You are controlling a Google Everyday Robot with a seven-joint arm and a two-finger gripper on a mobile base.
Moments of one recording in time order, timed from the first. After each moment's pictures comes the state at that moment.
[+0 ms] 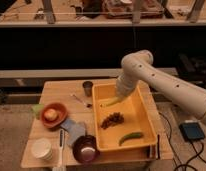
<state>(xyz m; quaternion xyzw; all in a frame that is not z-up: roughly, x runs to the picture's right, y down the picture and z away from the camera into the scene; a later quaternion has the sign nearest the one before) 0.096 0.046 0.745 -0.25 -0.19 -0.28 0.91</state>
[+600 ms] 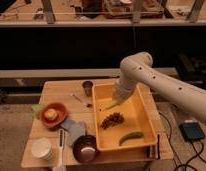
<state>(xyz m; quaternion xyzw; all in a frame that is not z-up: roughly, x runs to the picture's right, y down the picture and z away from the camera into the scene) 0.086 0.054 0.735 -0.24 -0.20 -0.30 0.90</state>
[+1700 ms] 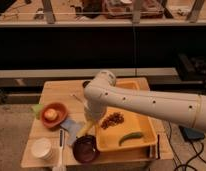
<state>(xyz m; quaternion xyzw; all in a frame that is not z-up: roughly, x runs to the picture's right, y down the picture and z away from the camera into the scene) -0.040 0.146 0.690 -0.22 -0.23 -0.44 0.84</state>
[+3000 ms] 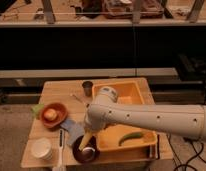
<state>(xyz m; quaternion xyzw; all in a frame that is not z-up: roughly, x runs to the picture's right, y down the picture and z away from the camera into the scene) -0.054 0.186 0.699 -0.15 -0.26 -0.54 0.78</state>
